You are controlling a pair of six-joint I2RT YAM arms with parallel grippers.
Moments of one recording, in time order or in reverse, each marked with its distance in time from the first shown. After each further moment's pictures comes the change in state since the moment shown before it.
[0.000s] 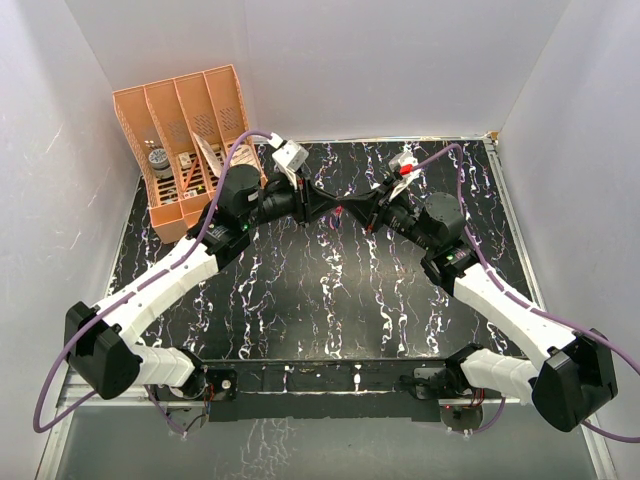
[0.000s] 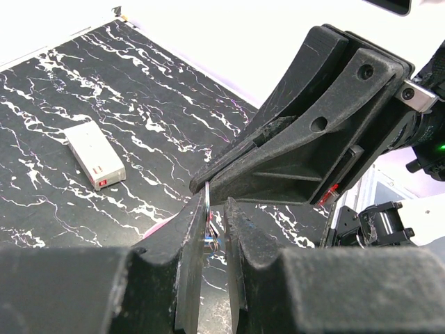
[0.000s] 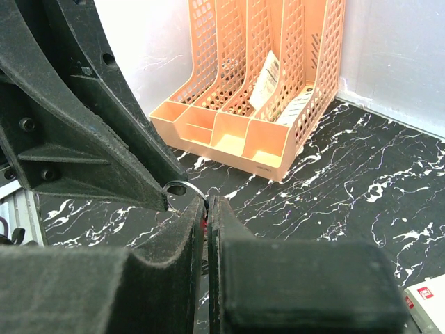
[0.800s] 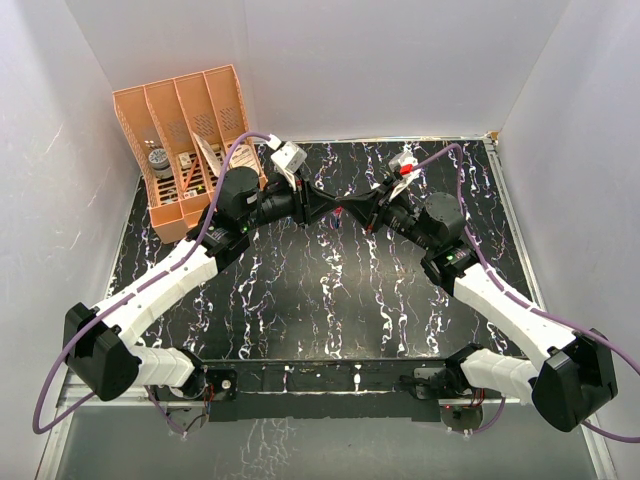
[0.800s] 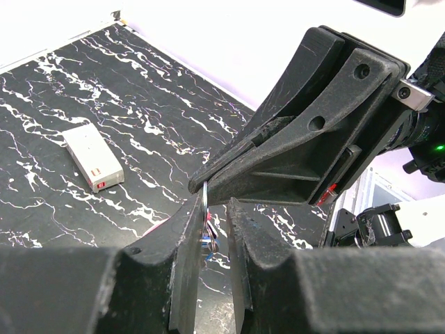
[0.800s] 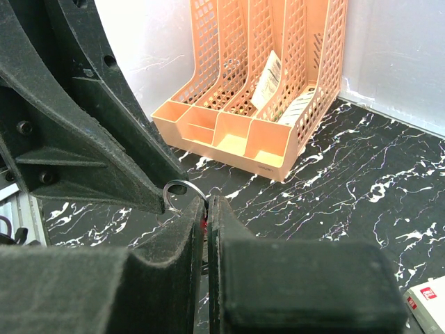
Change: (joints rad) left arm 0.000 -0.013 -0.028 0.037 -0.002 -0.014; right arm 0.000 0.000 0.000 0.003 -0.004 0.006
